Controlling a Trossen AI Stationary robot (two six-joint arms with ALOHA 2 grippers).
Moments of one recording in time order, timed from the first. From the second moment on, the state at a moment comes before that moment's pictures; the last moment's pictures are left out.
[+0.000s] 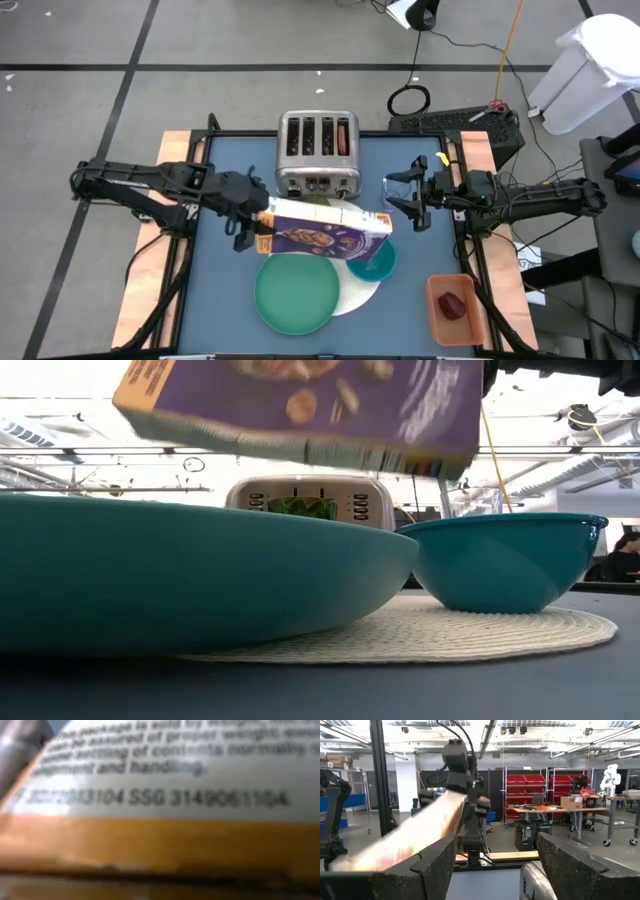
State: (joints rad) left arm -0.13 1.18 1.25 -0.80 0.07 -0.25; right arm 0.01 0.69 0.41 0.50 0.08 0.01
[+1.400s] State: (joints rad) left arm -0.12 1.21 1.25 -0.80 0.08 -0.24; right arm 0.01 0.69 0.41 0.50 0.08 0.00
